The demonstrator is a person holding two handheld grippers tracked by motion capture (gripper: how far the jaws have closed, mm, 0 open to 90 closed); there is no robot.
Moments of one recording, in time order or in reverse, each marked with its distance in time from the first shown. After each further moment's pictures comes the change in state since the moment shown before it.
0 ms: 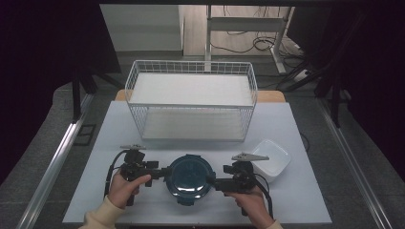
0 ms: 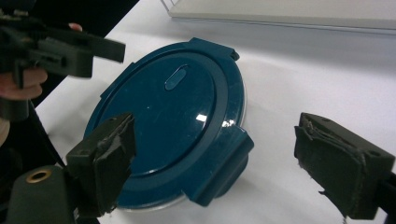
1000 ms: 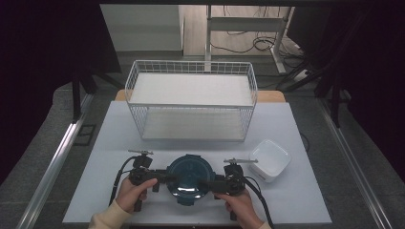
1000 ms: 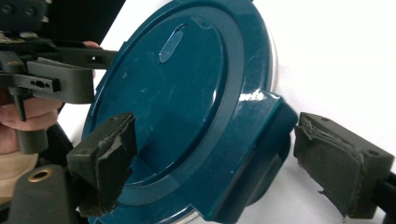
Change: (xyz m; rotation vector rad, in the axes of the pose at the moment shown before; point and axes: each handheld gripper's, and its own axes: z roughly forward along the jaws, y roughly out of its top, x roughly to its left) left arm 0.005 -0.012 0.027 0.059 -0.121 -0.125; right arm -0.005 -0.018 0.036 0.086 0.090 0.208
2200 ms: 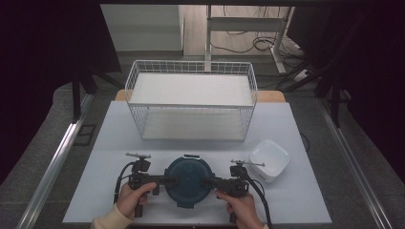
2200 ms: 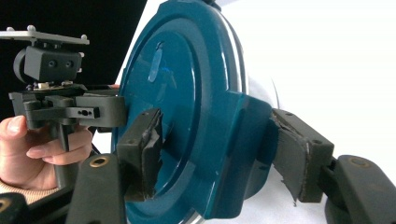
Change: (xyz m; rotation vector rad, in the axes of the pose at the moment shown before) left arm -0.004 -0.012 -0.003 -0.020 -0.012 -0.110; right arm -0.003 -0.005 -0.011 -0.043 0.068 0.179
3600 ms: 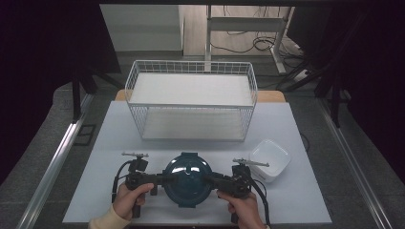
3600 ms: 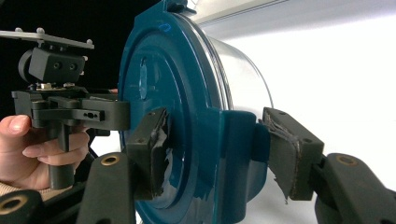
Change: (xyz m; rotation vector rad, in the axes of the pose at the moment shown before) left arm -0.014 0.001 -0.012 -0.033 -0.007 0.057; right arm 0.020 0.002 -0.016 -0.080 -0.011 -0.124
